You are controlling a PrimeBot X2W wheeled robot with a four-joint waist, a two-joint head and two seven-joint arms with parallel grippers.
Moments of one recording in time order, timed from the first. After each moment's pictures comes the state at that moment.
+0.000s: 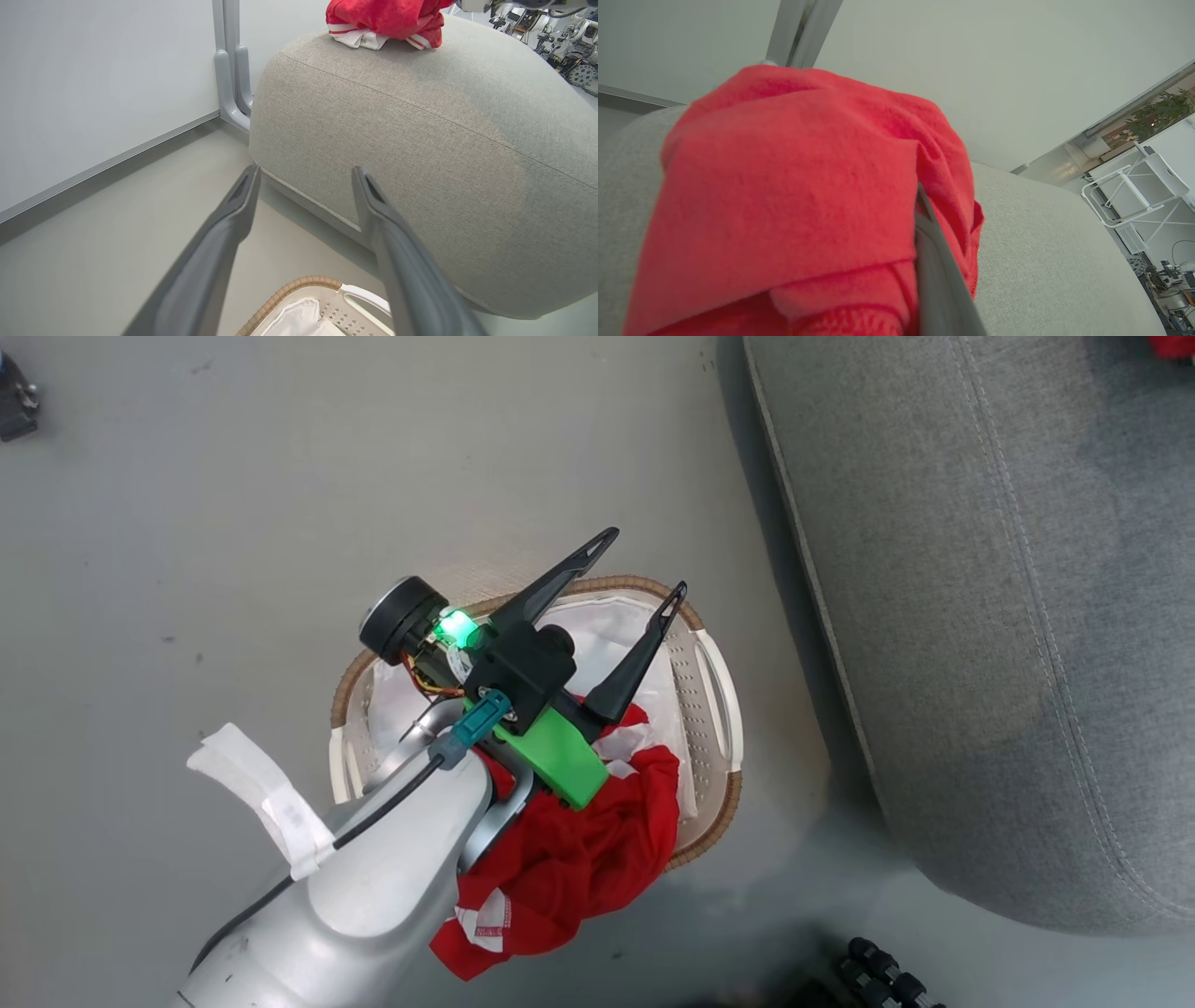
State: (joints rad) left arm -0.70 0.18 -0.80 0.35 -0.32 -0.11 -0.25; right arm -1.11 -0.35 -0.31 0.88 -0.39 0.13 -0.26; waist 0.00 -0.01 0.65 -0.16
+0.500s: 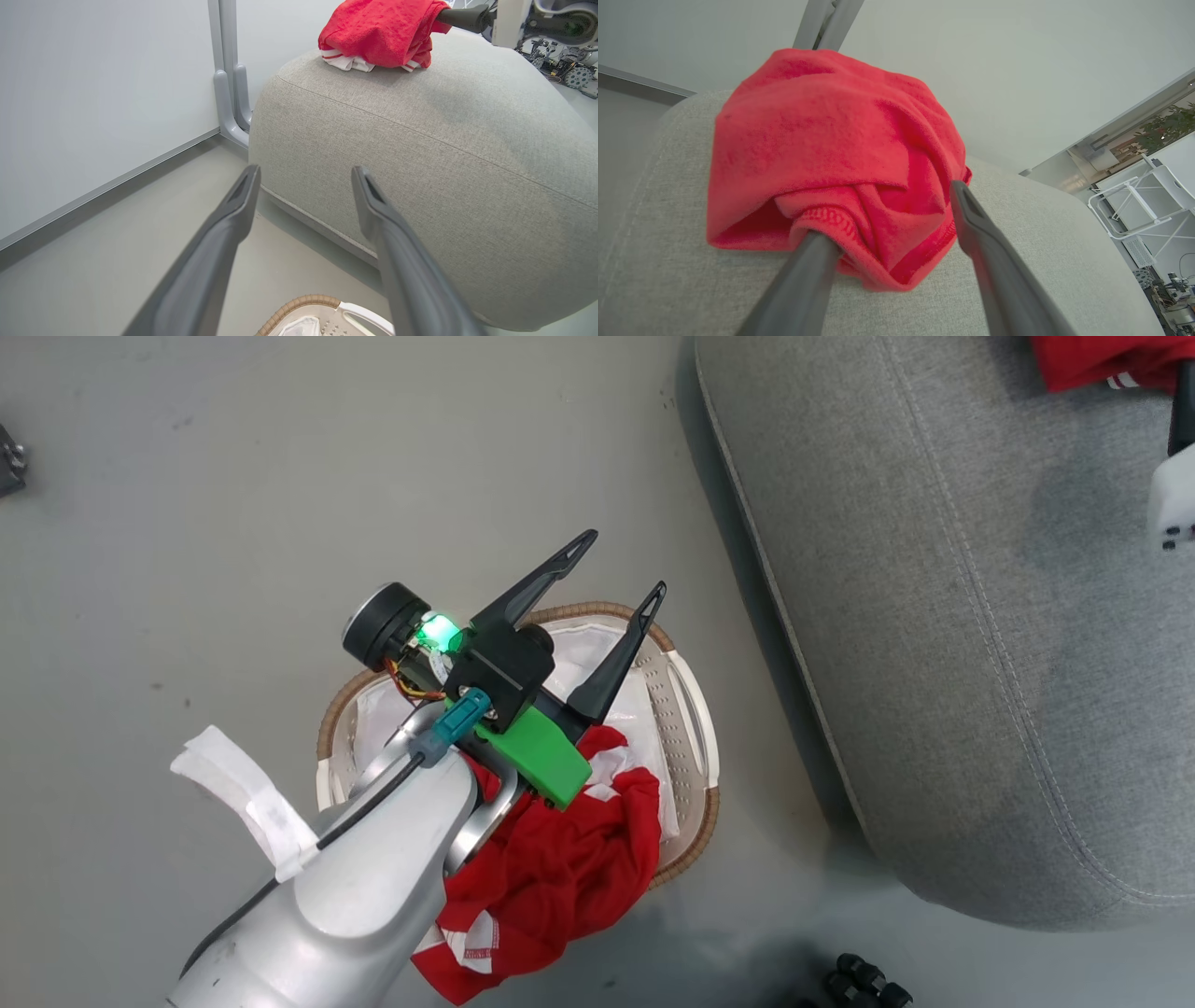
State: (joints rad) left arm -0.70 0.19 -0.79 0.36 -0.34 -0.11 -0.25; right arm -0.93 -0.32 -0.20 0.73 -0.29 0.13 -0.26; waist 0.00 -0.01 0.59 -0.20
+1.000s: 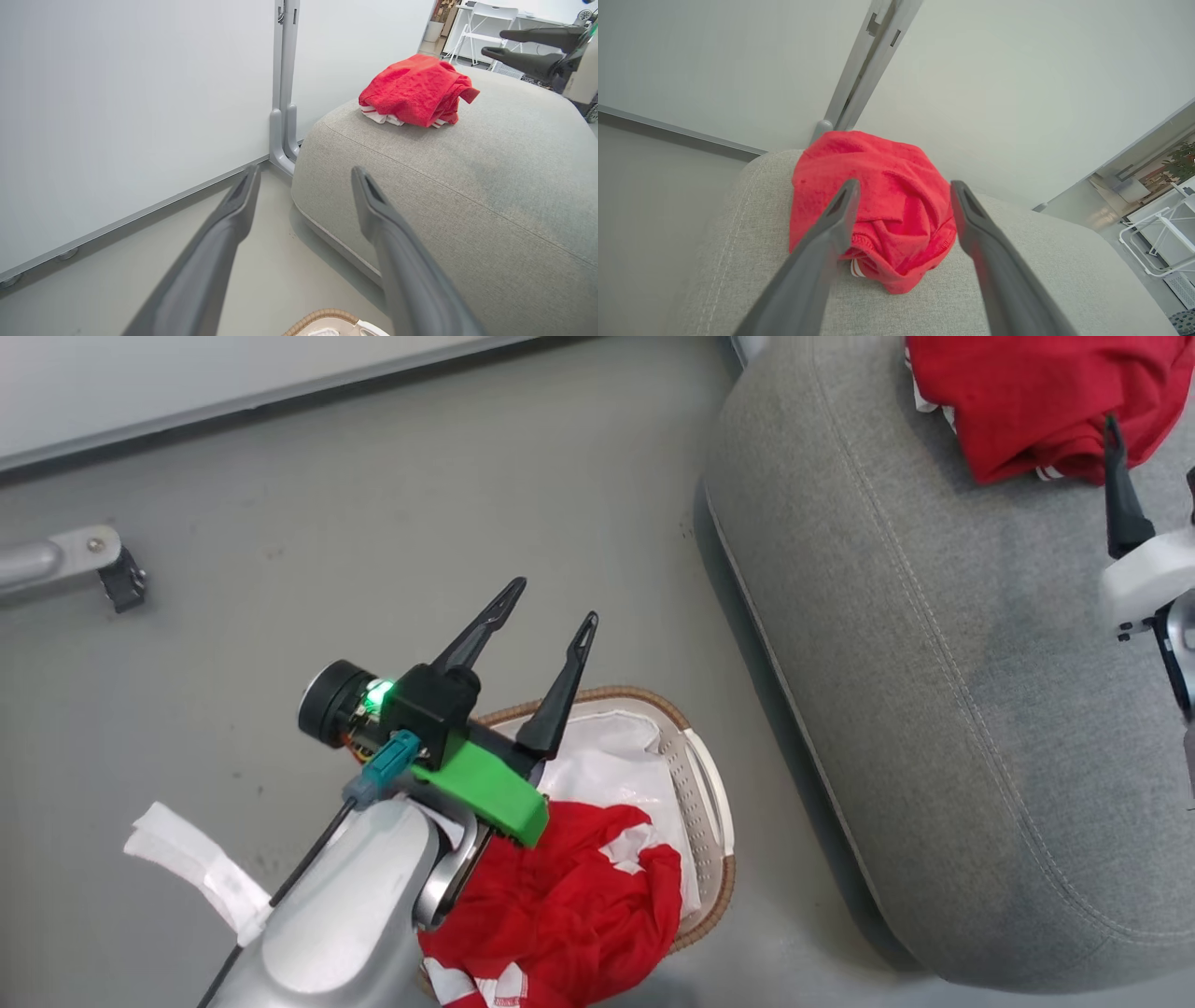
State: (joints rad) left arm -0.54 0.19 -0.66 0.33 -0.40 -0.07 -0.26; right arm -0.74 -0.37 -0.03 0.63 -0.13 0.13 -0.26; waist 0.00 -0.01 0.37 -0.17
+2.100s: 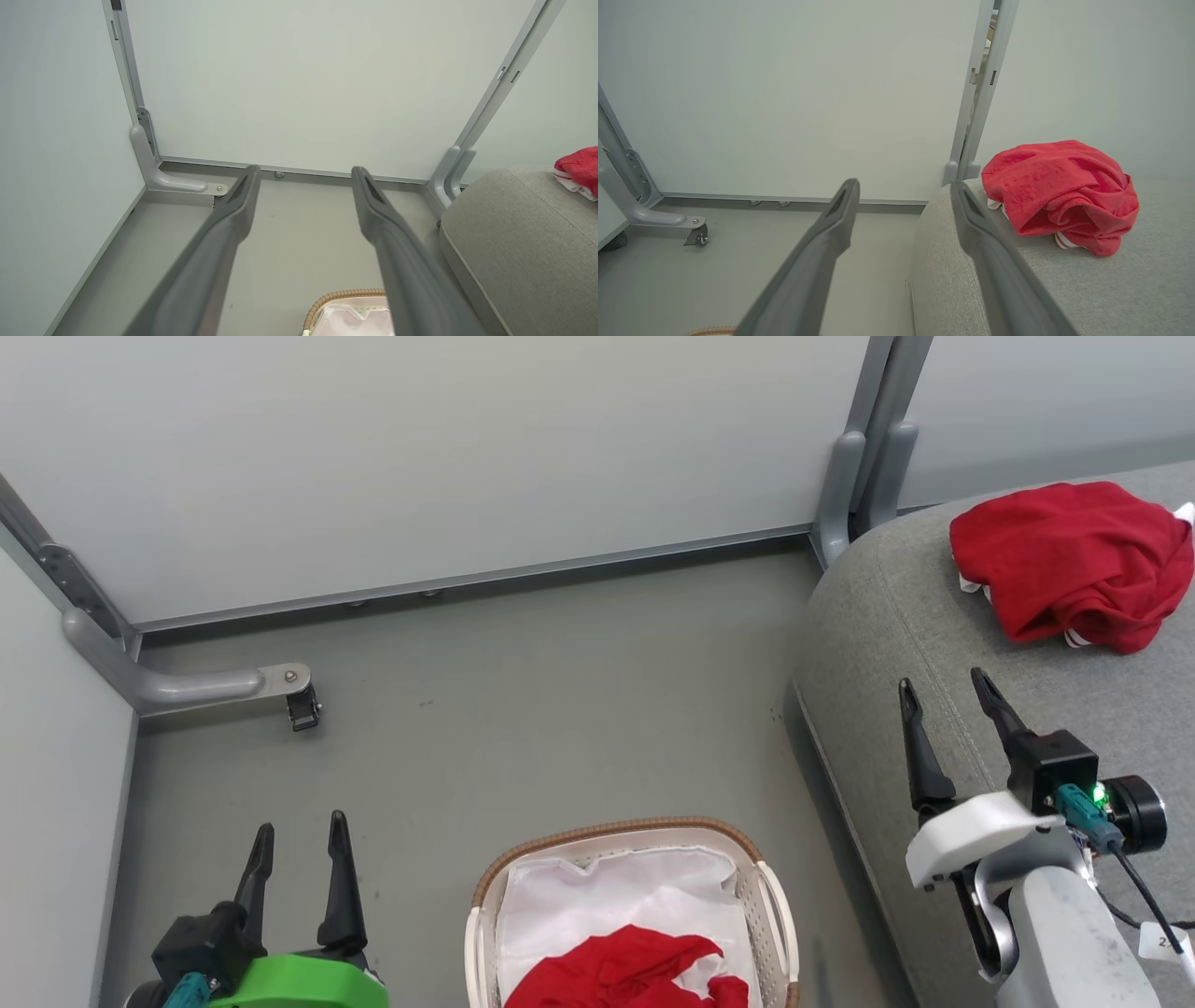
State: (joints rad) left arm 0.02 0.07 -0.06 0.22 -0.32 -0.06 -0.26; right arm -0.27 -0.05 -0.04 0.36 0.01 0.13 -0.26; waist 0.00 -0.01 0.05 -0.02
